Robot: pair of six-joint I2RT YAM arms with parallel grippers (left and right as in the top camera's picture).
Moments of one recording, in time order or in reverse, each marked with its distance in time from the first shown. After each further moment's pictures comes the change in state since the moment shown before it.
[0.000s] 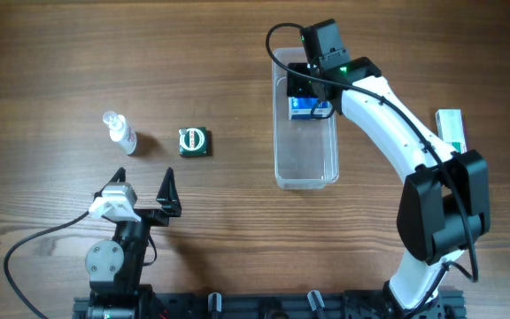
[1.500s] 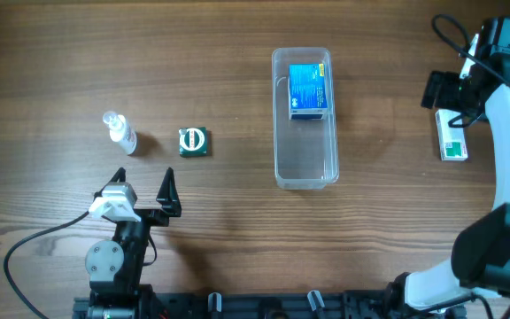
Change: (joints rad) left arm 0.000 0.000 0.000 0.000 0.000 0.000; right arm -0.613 -0.208 0.008 -0.421 0.003 -0.280
